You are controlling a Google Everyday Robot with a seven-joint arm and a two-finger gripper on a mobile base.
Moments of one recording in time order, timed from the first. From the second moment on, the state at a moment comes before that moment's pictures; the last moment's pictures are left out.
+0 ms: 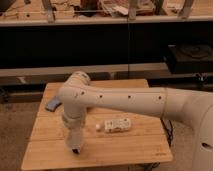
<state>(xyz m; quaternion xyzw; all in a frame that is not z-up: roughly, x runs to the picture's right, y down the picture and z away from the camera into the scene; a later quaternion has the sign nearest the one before) -0.147 0.180 0.636 -0.06 -0.40 -0.84 0.37</state>
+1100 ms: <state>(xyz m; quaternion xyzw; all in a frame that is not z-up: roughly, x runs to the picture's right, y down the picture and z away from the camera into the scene) -0.150 0.184 0.645 -0.06 -0.41 -0.84 0.37</state>
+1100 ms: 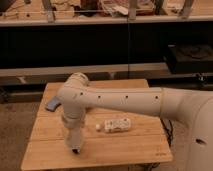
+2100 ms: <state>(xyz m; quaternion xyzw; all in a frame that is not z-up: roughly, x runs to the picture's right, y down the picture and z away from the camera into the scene) -0.153 0.188 0.652 -0.06 -0.41 -0.84 0.36</state>
